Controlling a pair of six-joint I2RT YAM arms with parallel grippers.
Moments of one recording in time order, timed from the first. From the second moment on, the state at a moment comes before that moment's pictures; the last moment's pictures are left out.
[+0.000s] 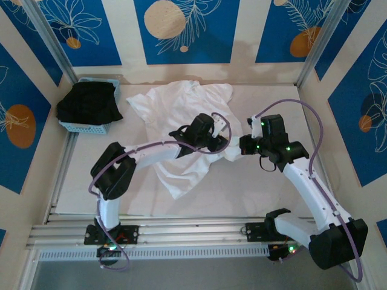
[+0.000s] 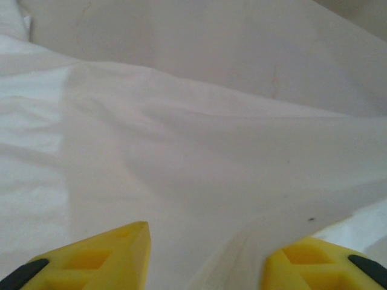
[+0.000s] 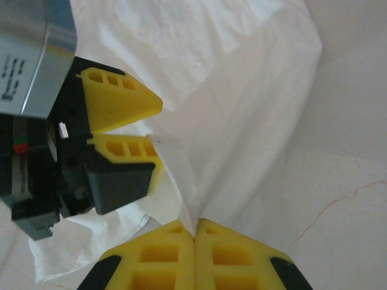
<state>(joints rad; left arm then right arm) -0.85 1.93 1.41 -0.11 0.10 -0.08 0.27 1.04 0.94 -0.71 -0.20 0.22</state>
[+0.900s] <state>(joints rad) -0.77 1.97 1.38 -0.25 0.16 -0.08 0.21 1.03 0.94 -0.70 -0.15 0.23</state>
